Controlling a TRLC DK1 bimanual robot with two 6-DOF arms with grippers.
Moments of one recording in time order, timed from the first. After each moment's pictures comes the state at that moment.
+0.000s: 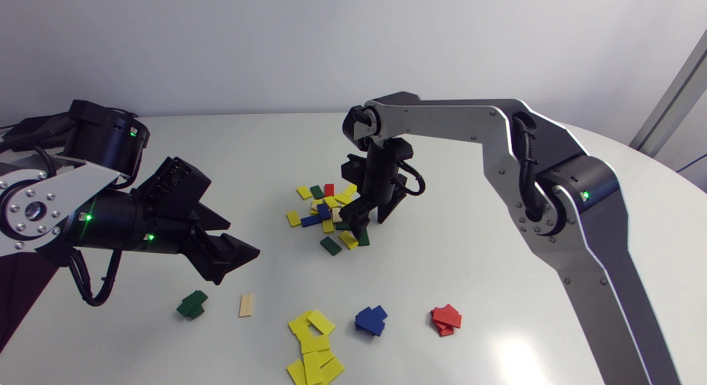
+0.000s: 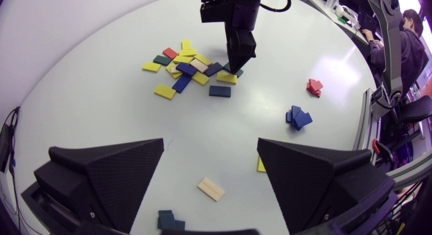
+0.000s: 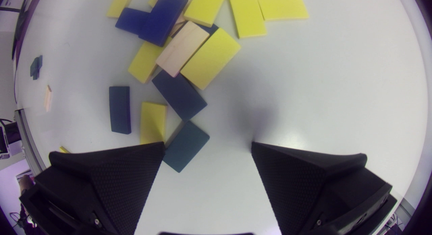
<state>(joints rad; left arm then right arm) -0.24 1.19 0.77 -0.51 0.33 0.41 0.50 2.47 2.15 -1.15 -0.13 -0.27</state>
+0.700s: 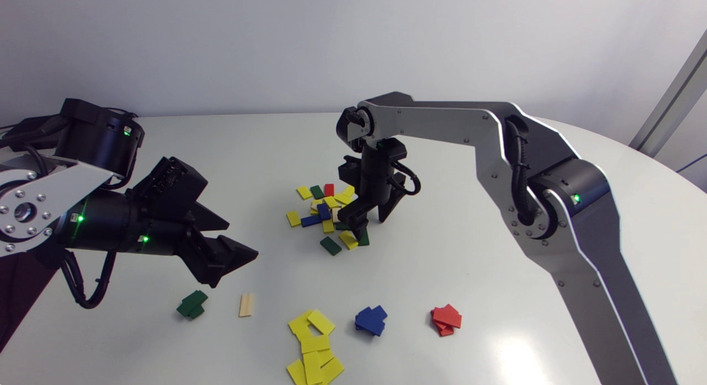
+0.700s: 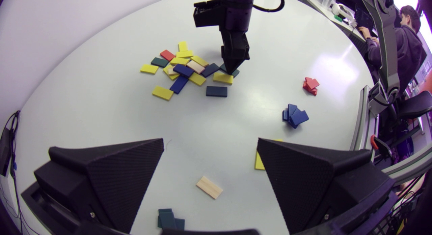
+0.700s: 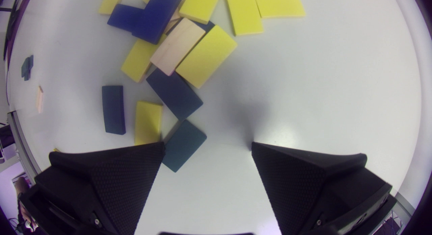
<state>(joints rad) -0.24 1.17 0.77 -0.53 0.35 0.43 0.52 2.49 2.18 -1.18 -0.06 -0.25</state>
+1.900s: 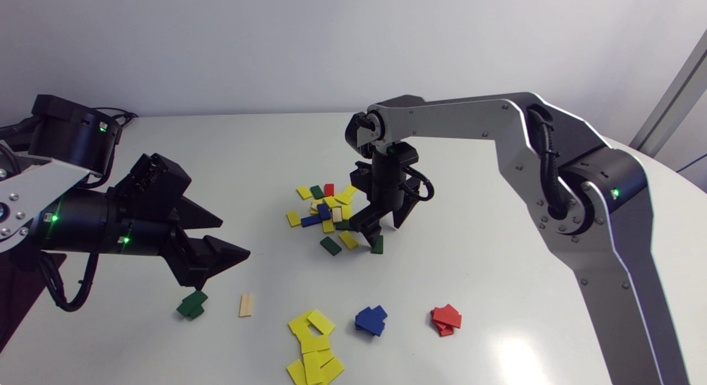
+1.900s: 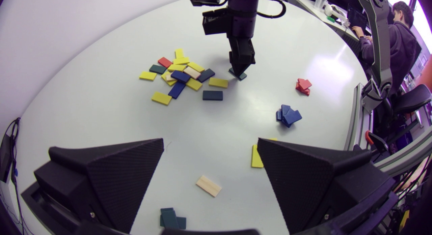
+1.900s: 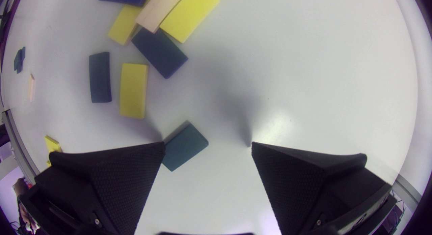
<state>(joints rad) -0.19 1.11 0.77 -0.57 0.41 0.49 0.52 2.39 2.01 -1.14 0.00 -0.21</state>
